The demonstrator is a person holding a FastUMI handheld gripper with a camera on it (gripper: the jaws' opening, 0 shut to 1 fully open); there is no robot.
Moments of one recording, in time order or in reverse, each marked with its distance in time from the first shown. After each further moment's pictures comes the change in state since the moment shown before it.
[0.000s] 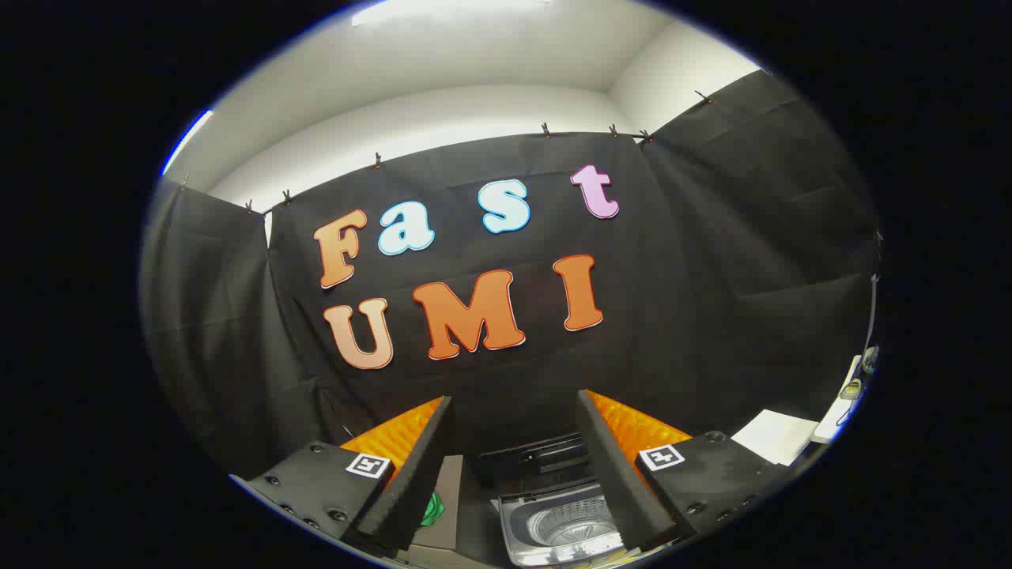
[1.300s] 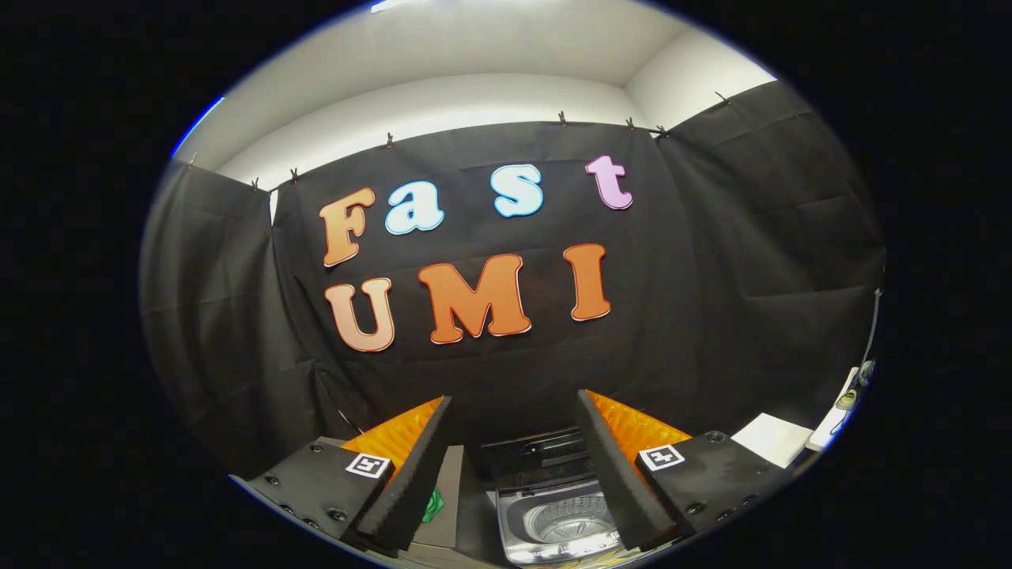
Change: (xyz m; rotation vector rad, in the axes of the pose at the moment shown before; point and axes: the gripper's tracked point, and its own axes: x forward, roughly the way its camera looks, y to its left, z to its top) arm 0.025 0.030 -0.025 -0.055 0.053 0.019
